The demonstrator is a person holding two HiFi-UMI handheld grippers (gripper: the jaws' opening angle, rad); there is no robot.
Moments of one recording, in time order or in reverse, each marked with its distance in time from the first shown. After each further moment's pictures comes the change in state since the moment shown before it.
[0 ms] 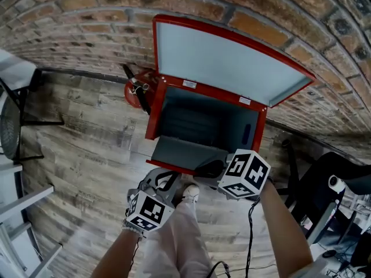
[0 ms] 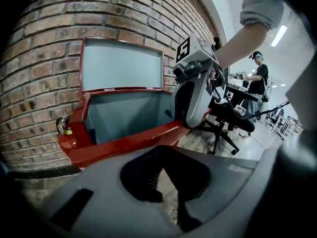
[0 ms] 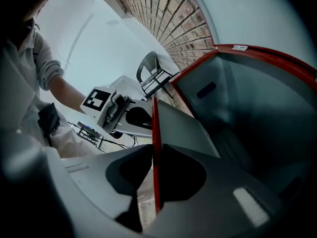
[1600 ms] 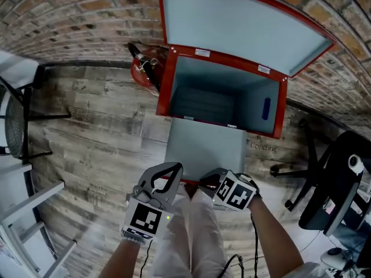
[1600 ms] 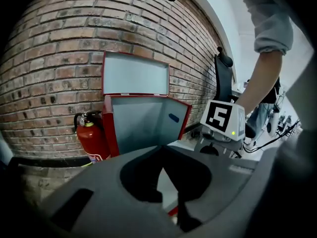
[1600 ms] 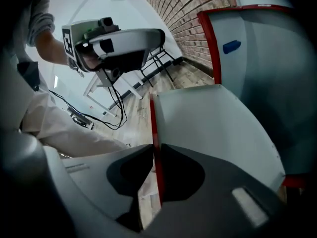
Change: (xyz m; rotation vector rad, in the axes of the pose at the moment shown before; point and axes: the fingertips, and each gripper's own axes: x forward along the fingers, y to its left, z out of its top) left arm -0.057 0.001 -0.011 -0.054 -0.100 0.073; right arm 0.123 0.032 -0.108 -0.054 0.125 -0.112
